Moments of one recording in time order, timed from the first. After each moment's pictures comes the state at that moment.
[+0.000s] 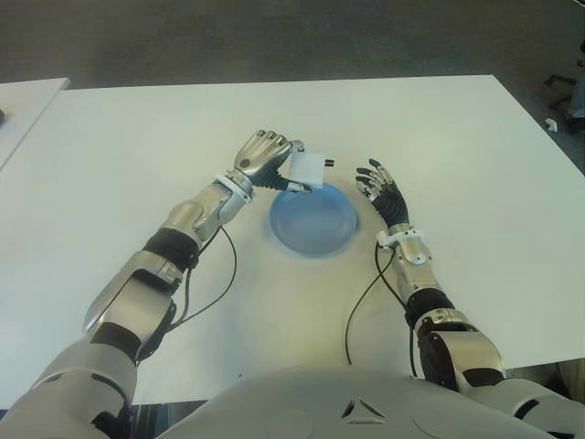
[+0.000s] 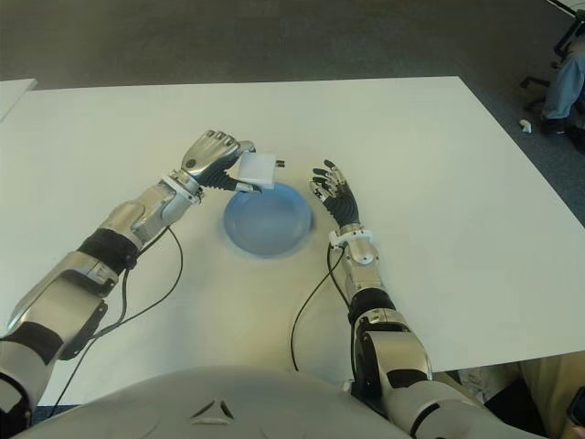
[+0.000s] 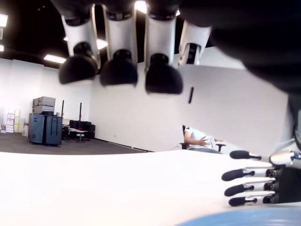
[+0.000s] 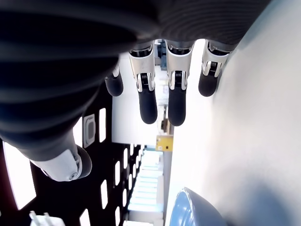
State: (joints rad) left arm -0.59 0.41 -0.51 0.69 0.90 -0.46 0.46; right arm -0.36 -0.10 -0.09 0.93 0.01 -0.63 0.13
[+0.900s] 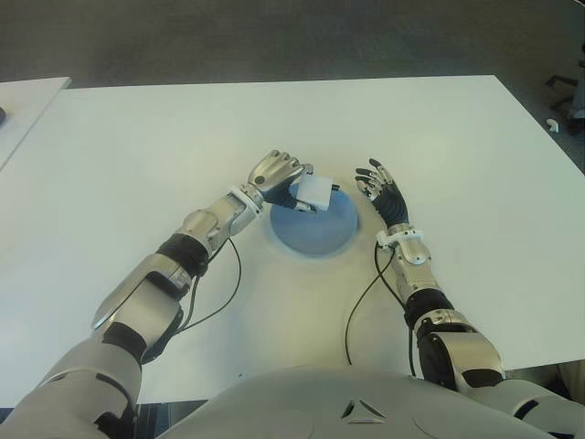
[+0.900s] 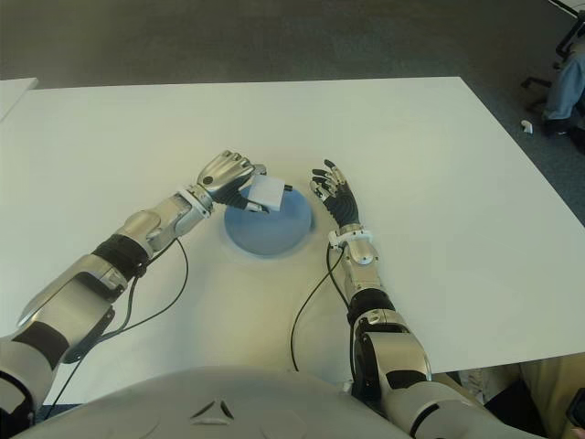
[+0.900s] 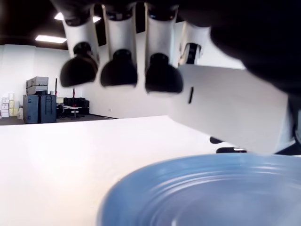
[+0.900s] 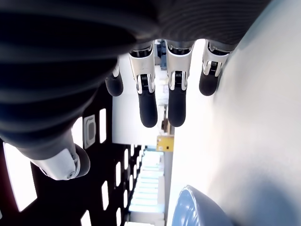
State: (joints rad) left arm -0.57 0.39 -0.61 0.70 0.94 -0.41 0.45; right arm -0.35 -0.10 -0.09 0.92 0.01 -0.62 0.12
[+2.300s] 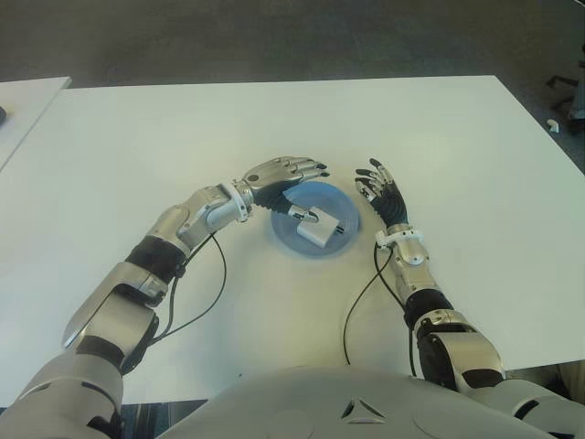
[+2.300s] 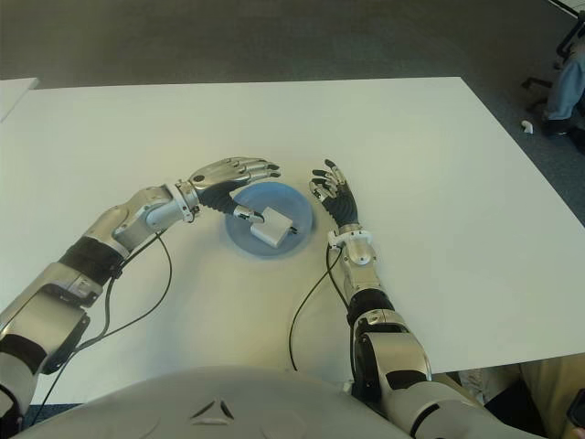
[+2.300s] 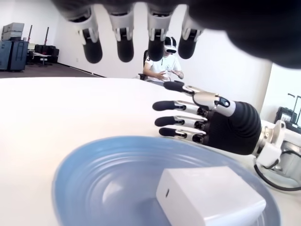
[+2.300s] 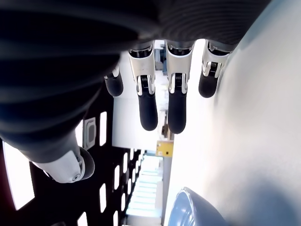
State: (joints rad) left arm -0.49 0.50 -0.47 0.41 0.68 -0.58 -0.08; right arm -0.35 -0.10 -0.07 0.94 -0.03 -0.64 0.06
